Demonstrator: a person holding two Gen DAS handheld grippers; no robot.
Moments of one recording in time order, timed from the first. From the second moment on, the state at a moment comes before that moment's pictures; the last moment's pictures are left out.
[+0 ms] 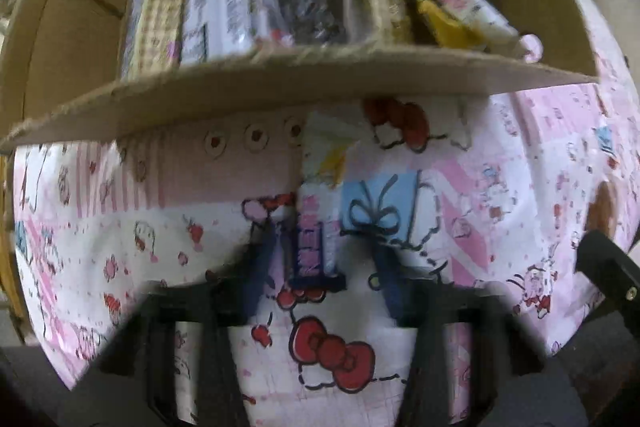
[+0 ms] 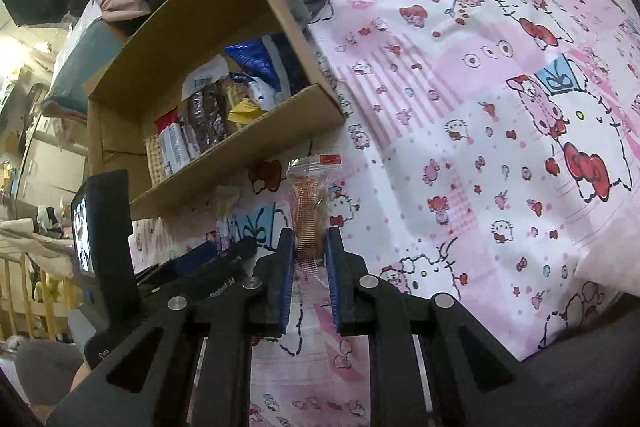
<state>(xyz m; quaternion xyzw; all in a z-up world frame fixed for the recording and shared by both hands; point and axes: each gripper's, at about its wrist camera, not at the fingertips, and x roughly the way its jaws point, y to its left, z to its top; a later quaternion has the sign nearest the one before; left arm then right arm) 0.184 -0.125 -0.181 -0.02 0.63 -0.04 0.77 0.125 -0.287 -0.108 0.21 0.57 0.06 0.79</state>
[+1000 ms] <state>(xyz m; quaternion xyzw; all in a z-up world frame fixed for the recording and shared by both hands) 0.125 0.021 -0.059 -0.09 0.56 0.02 0.82 0.117 -0.230 -0.065 0.19 0.50 0.18 0.83</state>
